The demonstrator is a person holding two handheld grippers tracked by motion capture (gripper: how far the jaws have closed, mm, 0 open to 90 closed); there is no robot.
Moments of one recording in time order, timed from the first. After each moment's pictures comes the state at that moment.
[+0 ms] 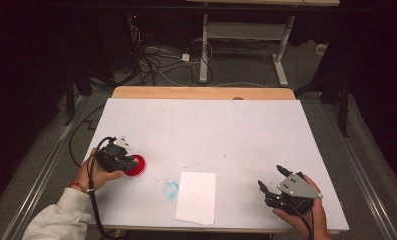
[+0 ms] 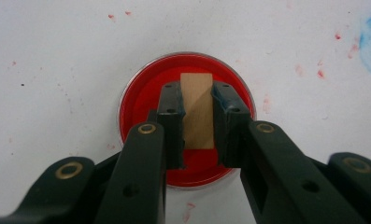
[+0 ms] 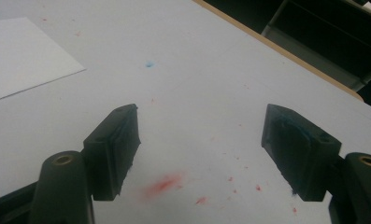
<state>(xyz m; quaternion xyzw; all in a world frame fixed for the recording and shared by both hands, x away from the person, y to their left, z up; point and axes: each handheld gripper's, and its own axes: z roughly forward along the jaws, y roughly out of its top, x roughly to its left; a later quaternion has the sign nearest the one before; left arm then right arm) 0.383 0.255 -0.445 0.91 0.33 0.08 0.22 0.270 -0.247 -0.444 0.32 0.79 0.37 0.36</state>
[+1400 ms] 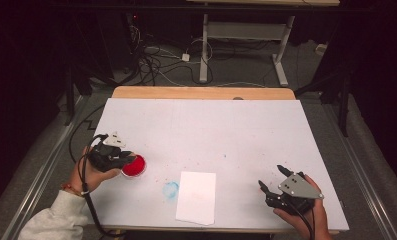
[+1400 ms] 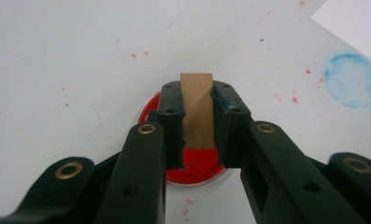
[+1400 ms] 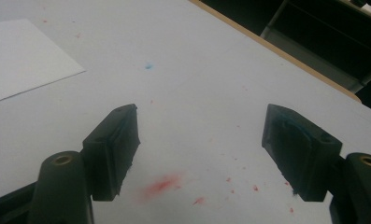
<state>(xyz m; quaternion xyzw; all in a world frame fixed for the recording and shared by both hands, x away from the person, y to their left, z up) 0.360 0.260 -0.408 0.89 0.33 0.14 0.27 0.269 -0.248 -0.442 0.32 0.79 0.37 0.37</state>
